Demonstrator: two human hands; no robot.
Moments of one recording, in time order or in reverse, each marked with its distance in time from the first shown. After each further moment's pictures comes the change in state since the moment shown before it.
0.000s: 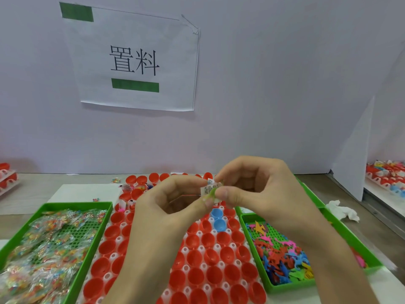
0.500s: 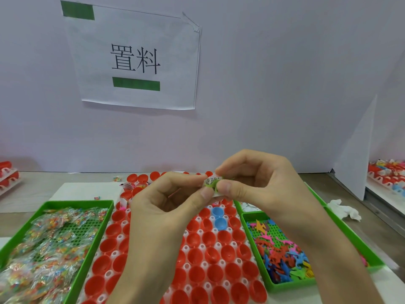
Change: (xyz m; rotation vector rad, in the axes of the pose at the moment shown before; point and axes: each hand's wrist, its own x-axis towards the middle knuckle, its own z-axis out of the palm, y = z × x) left_hand -0.001 -0.006 0.004 -0.110 0.081 0.115; right_hand -0.001 -0.006 0.003 0.132 -0.002 0.036
